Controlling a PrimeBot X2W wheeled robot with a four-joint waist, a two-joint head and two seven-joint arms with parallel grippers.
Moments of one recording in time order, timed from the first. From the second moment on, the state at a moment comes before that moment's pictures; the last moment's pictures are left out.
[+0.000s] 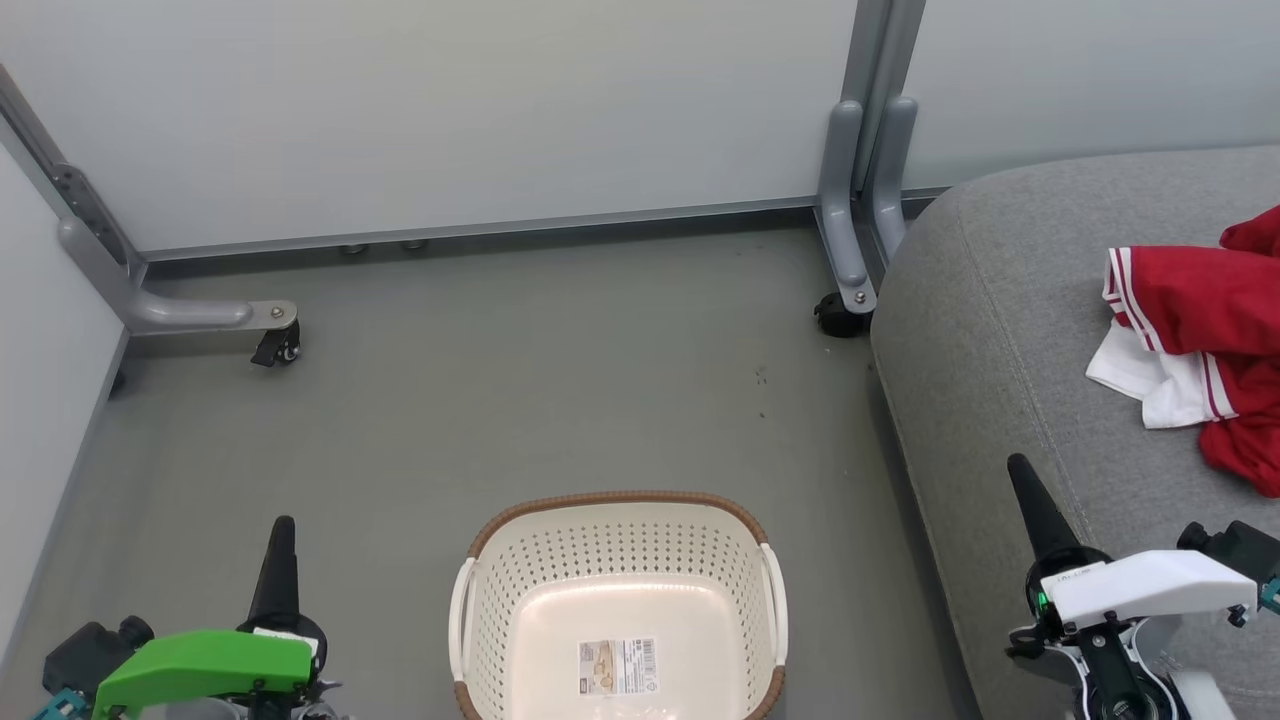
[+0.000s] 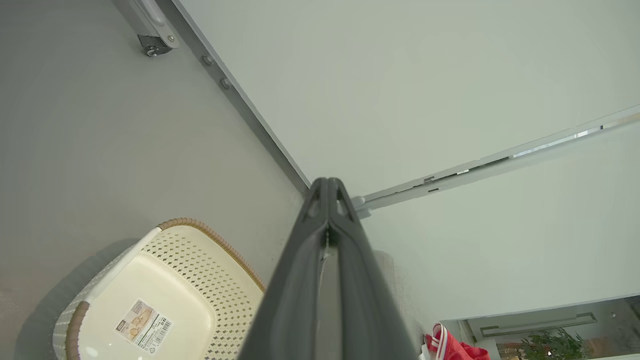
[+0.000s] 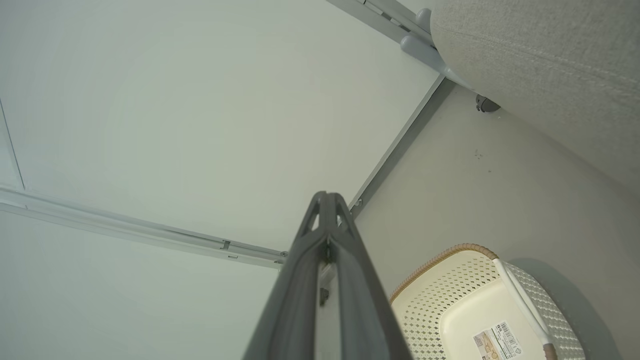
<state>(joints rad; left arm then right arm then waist) -0.03 0.06 0.06 0.26 -1.17 -0.11 0.00 -0.02 -0.08 -0.02 0.16 1.20 0.13 0.03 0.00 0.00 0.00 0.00</state>
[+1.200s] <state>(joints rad) -0.08 0.05 0.10 0.25 -1.47 -0.12 0.08 -0.07 -0.08 -0.06 0.22 1.50 0.13 0.06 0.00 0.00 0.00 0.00</state>
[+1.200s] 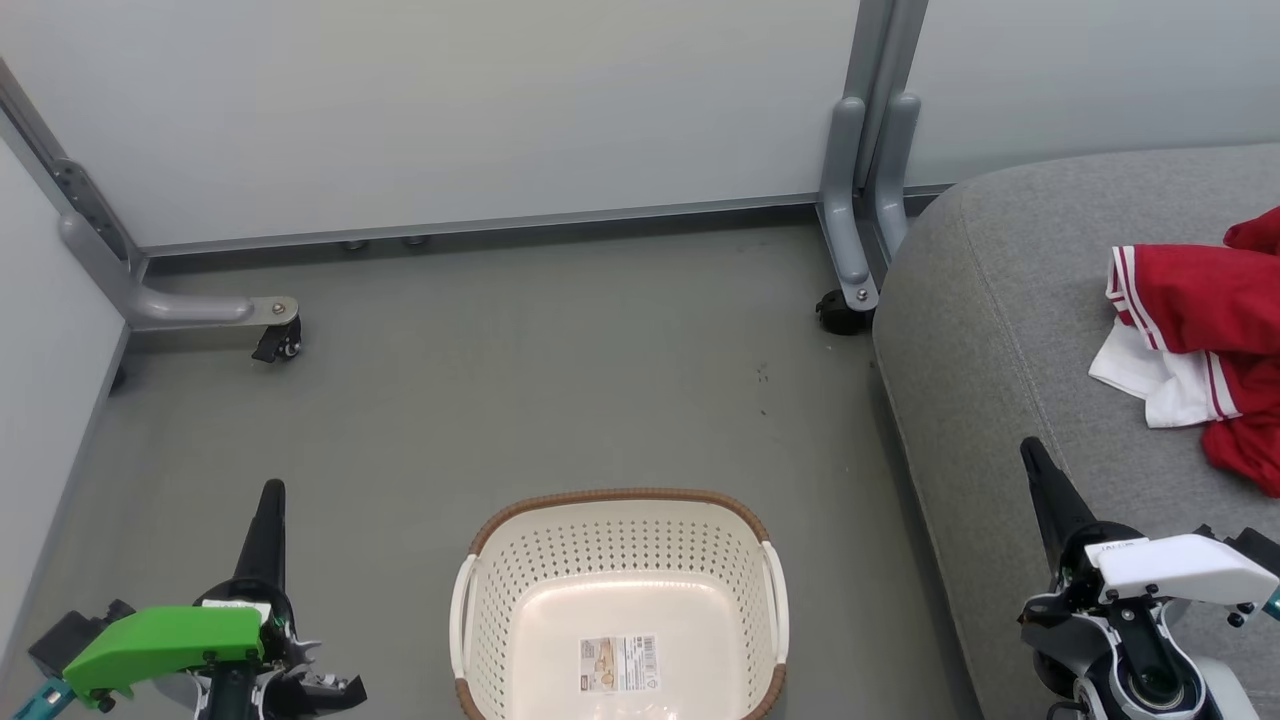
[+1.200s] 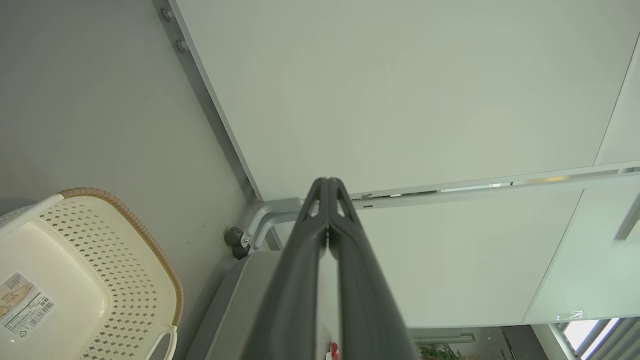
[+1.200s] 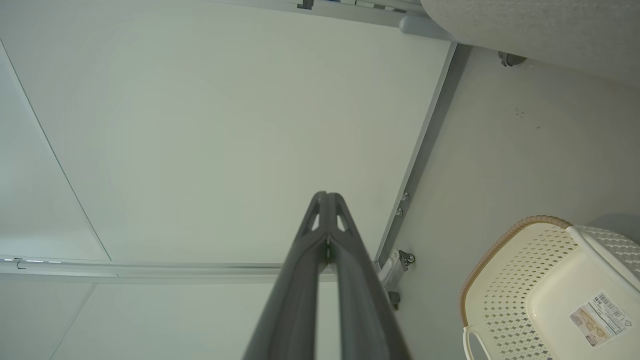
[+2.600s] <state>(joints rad) -0.10 0.05 0.11 0.25 -1.61 -0.13 0.11 -0.10 -0.07 -0.08 0.24 1.64 0.13 0.09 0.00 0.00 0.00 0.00</state>
